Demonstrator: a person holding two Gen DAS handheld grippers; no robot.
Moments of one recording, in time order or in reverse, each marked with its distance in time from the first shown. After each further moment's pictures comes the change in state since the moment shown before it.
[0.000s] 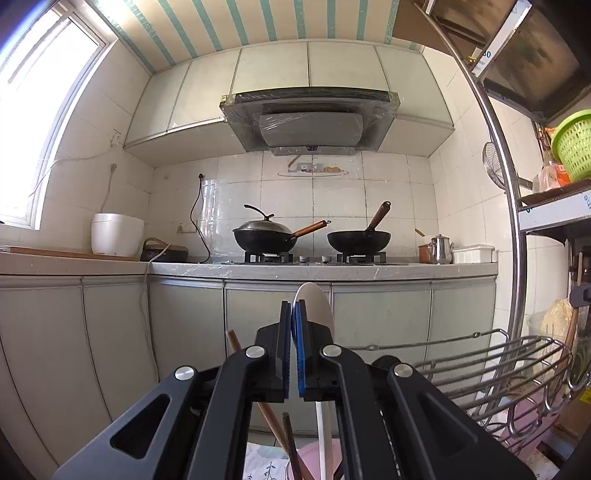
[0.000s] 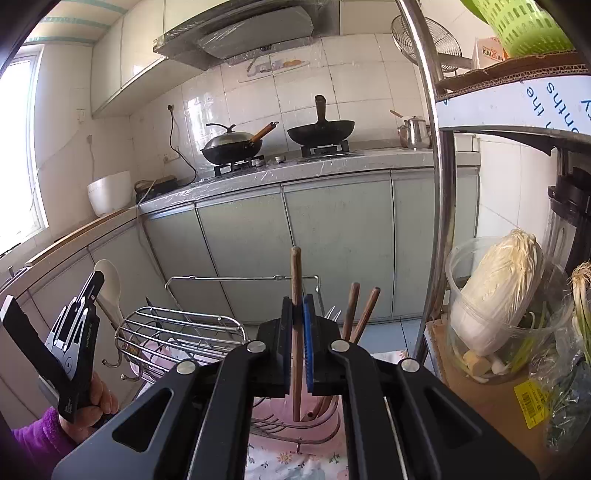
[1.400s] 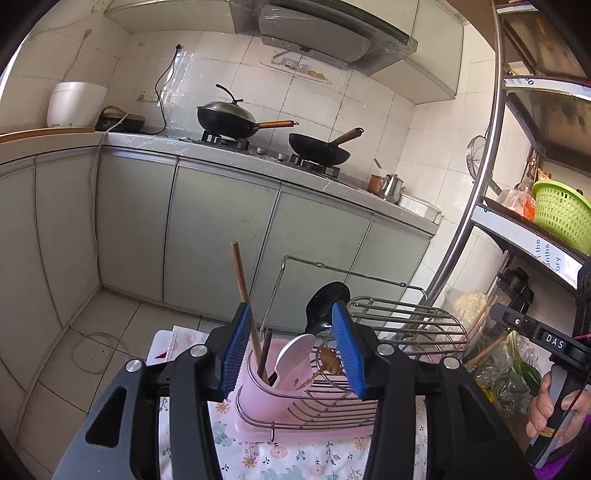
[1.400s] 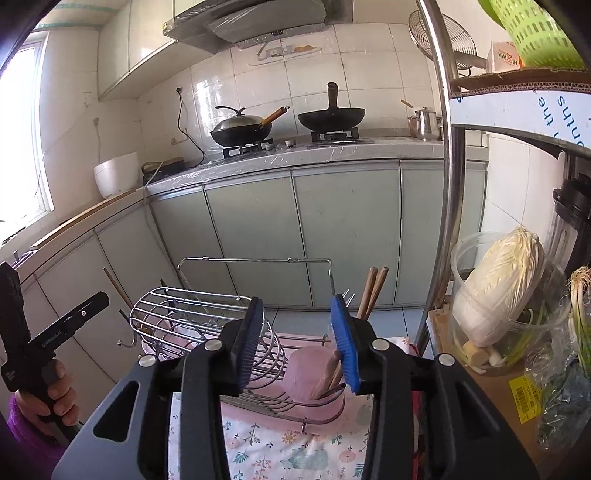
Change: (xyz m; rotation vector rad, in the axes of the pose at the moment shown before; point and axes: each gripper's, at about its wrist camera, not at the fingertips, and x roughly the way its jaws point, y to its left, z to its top) left arm -0.008 0.049 0.032 -0.259 0.487 -0.287; right arm -0.013 0.011 0.003 -0.042 0.060 0.023
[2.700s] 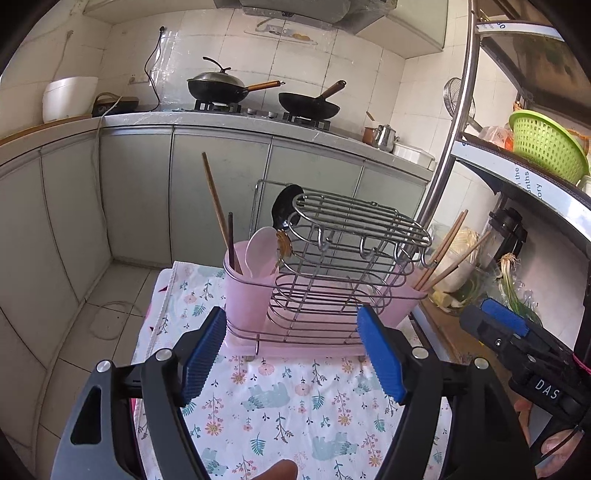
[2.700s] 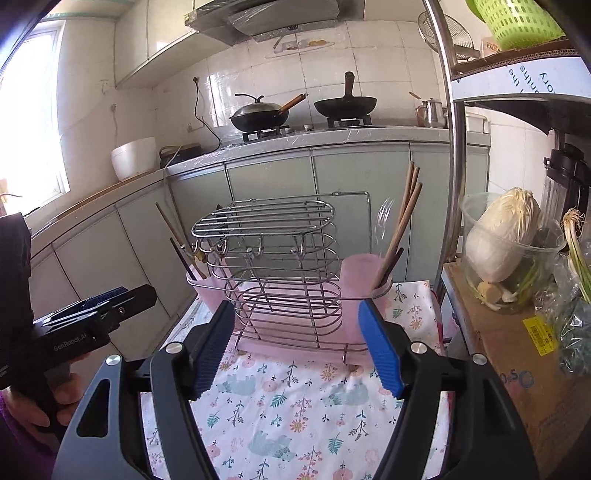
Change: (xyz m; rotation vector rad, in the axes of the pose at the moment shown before) left arm -0.049 -0.052 -0.067 0.070 0.154 0.046; right arm -0.051 0.054 -0.090 -0.008 0.025 0.020
